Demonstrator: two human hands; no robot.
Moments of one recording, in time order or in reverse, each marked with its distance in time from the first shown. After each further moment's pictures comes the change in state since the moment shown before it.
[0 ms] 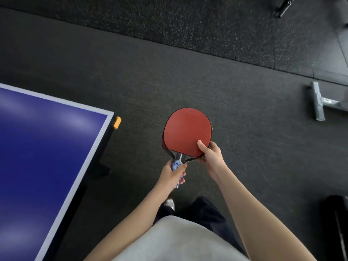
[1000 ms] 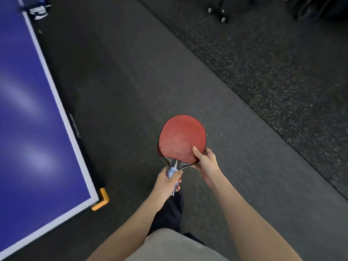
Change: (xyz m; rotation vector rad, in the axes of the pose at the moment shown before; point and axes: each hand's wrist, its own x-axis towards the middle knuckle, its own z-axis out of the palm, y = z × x) left_hand 0.306 0.338 -0.063 -0.493 0.596 0.082; right_hand 0.384 -0.293 0.282 -0.438 -0.609 0.048
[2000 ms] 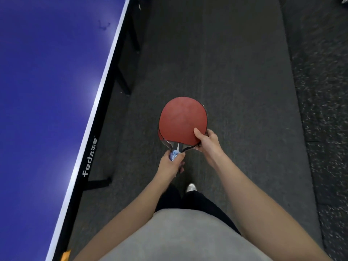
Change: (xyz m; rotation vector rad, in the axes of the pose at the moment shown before) left_hand 0.321 0.296 -0.110 -0.432 0.571 -0.028; right_hand 0.382 -0.240 0.323 -0.440 -0.535 0.140
